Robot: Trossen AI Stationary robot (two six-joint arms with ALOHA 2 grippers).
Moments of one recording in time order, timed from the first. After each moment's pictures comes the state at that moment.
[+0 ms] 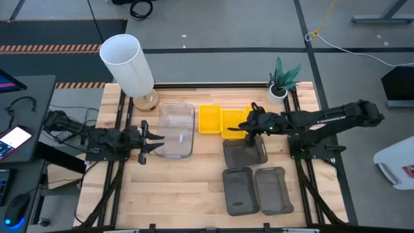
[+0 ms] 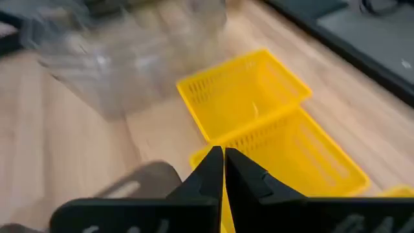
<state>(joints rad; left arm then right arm) -0.33 0.29 0.04 0.30 -0.40 -0.04 0.03 1.04 0.69 -0.30 0.34 0.39</state>
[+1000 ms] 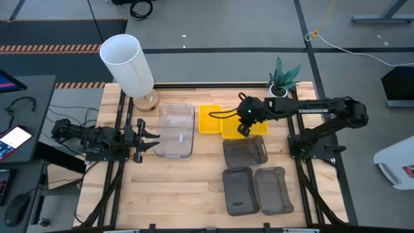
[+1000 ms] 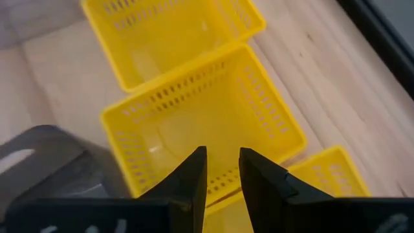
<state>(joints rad) -0.28 0.00 0.01 0.11 -0.32 0.05 -0.24 1.31 0.92 -0.61 0.17 0.23</state>
